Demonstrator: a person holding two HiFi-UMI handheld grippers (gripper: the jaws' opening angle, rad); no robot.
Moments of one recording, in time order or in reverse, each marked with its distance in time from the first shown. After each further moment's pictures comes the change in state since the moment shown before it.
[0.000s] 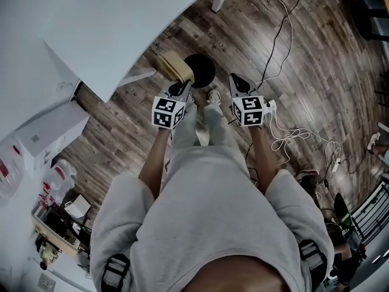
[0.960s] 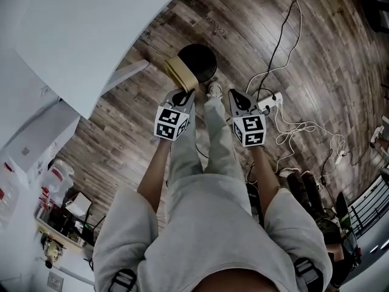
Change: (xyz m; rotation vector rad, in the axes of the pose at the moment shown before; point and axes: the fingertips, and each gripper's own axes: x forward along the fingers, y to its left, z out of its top) left arm 0.074 0.010 -0.109 -0.032 0.100 -0.092; right arm 0.045 0.010 -0.118 0.061 0.122 0.027
